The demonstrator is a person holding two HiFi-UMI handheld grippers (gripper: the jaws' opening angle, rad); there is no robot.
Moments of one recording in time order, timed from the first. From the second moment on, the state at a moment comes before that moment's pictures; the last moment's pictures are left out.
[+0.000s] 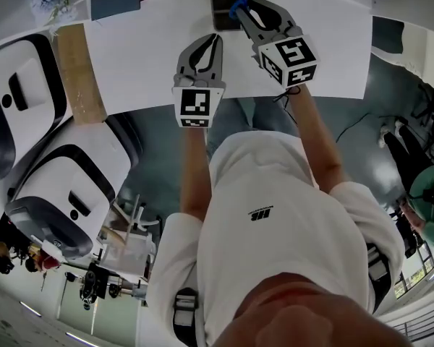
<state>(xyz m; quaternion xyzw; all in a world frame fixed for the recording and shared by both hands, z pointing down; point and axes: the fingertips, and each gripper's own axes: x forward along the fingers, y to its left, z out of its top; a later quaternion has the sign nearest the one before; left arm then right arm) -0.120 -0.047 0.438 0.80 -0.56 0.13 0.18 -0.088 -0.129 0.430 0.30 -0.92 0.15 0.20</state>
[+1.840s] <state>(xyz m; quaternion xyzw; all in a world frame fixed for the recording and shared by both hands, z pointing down) -0.081 -0.064 0.453 0.82 -0.52 0.15 0.19 -0.028 -0.112 0.490 0.34 -0.89 0.17 0.27</state>
